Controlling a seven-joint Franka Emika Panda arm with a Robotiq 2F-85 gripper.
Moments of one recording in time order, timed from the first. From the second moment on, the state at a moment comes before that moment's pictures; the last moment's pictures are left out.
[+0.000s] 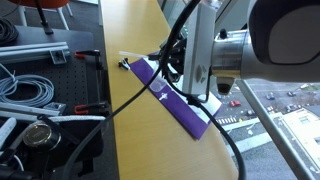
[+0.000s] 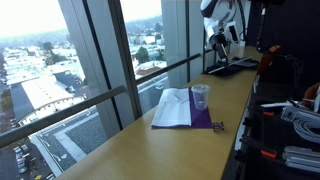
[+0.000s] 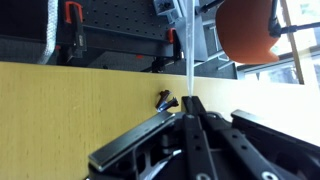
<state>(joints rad) -0.31 0.52 -0.10 -1.60 0.40 1.35 -0.58</state>
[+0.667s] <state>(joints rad) -0.34 0.75 -0.07 -1.39 0.54 1.25 -0.42</state>
